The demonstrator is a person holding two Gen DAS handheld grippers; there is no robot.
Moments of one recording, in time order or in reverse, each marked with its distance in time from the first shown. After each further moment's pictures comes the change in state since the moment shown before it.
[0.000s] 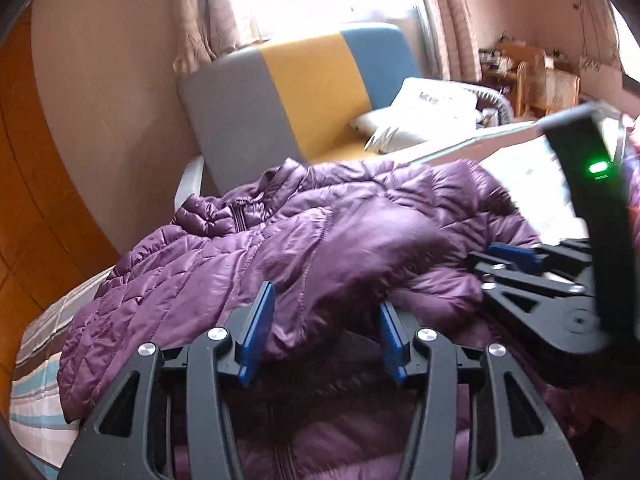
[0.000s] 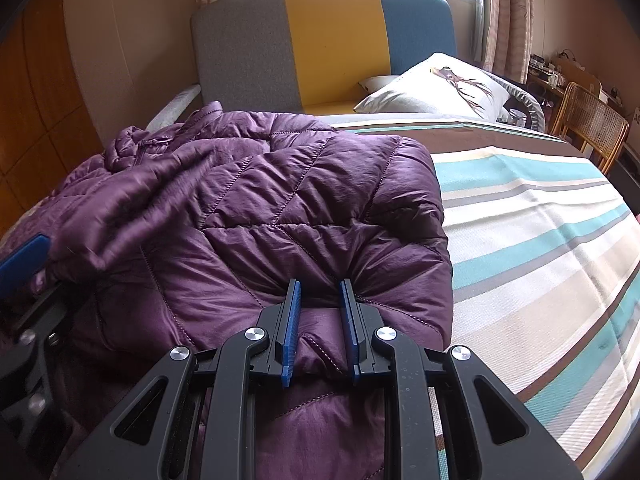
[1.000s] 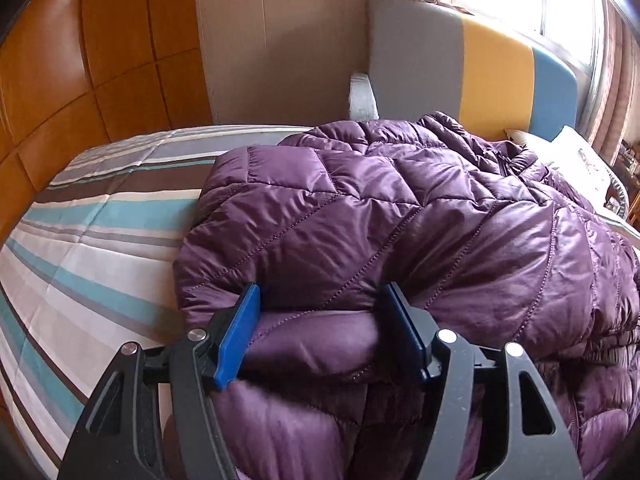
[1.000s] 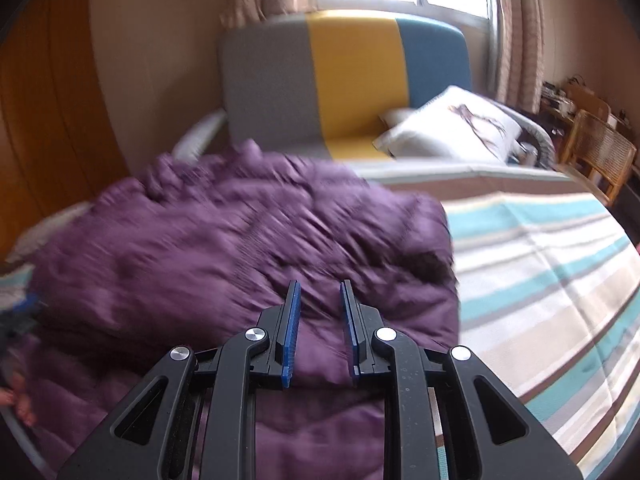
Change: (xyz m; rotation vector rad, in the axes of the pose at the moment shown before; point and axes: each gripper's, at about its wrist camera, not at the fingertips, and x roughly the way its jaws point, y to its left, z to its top) left arm 0.027 0.196 -0.074 -0.517 0.202 0.240; right arm -0.047 0.027 0.018 -0.042 -0.121 0.086
